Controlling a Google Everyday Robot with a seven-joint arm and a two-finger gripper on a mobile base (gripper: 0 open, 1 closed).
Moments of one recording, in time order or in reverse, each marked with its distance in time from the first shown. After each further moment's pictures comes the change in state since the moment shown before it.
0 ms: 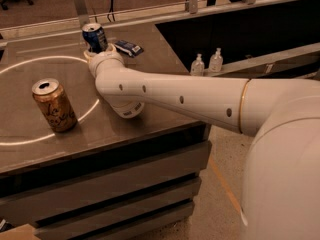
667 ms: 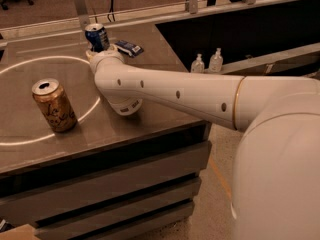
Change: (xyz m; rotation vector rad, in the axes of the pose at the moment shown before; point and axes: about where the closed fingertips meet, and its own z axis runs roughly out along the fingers) arm 0.005 -0.007 0.010 0.028 0.031 0.018
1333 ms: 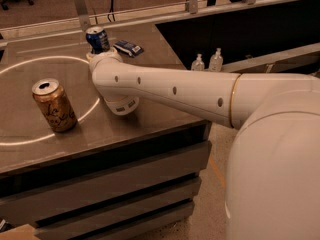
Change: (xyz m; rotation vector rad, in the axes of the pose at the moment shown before) arm 0.010 0.002 0.002 0.016 0.053 0.016
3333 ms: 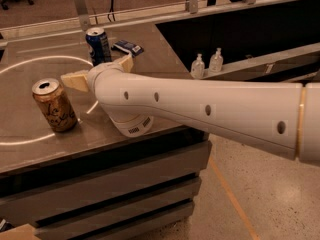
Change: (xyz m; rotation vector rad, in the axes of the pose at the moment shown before) arm -0.006 0.026 -0.106 -0.101 0.044 -0.017
